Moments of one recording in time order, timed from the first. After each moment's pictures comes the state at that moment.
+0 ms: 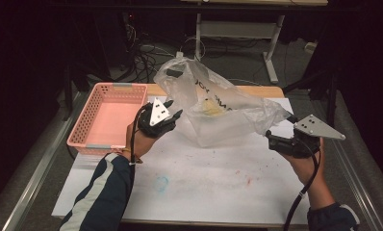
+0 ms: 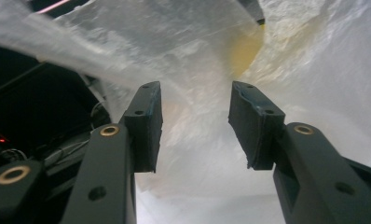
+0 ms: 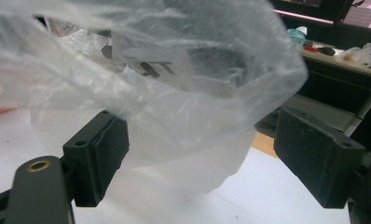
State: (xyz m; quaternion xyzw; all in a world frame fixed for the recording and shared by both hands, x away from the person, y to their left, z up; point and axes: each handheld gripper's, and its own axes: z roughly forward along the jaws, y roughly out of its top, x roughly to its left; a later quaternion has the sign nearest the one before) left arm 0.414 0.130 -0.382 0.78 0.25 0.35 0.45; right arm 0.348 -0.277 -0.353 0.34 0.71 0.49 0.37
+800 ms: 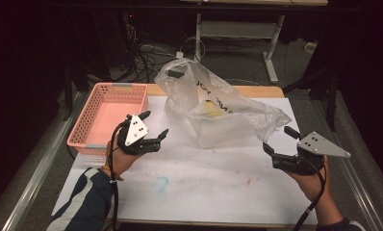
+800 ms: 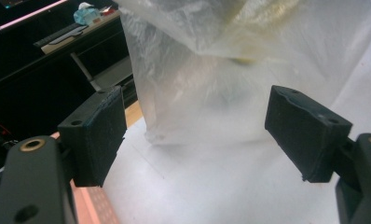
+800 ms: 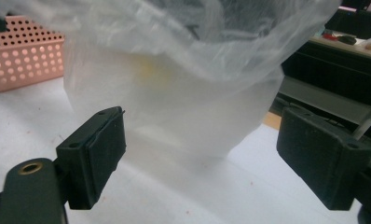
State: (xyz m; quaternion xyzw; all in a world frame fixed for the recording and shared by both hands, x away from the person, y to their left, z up) left arm 0.360 0.176 -0.396 0.78 0.25 0.35 0.45; right arm 0.317 -0.286 -0.377 0.33 0.73 0.49 0.35
